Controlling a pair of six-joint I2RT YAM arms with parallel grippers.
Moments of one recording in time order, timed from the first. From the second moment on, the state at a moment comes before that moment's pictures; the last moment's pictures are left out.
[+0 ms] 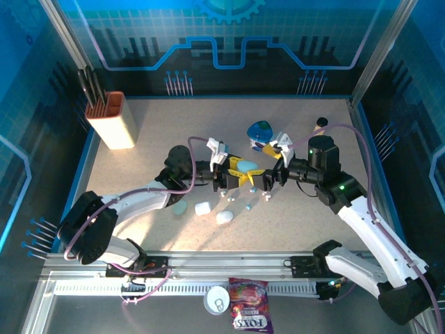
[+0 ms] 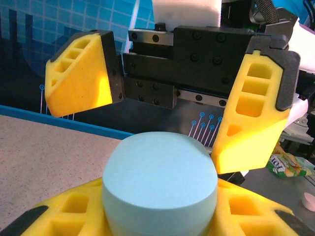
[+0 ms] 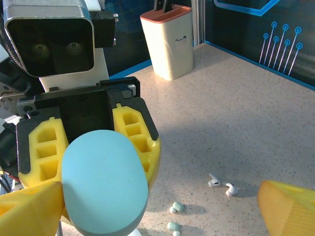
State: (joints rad) left arm -0.63 1.44 0.73 0.84 0.92 -0.36; right arm 0.43 0.93 0.92 -0.37 -0.59 -0.06
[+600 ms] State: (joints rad) left arm -0.62 1.46 0.73 0.89 0.95 -0.38; right arm 0.37 0.97 0.92 -0.30 -0.53 0.04
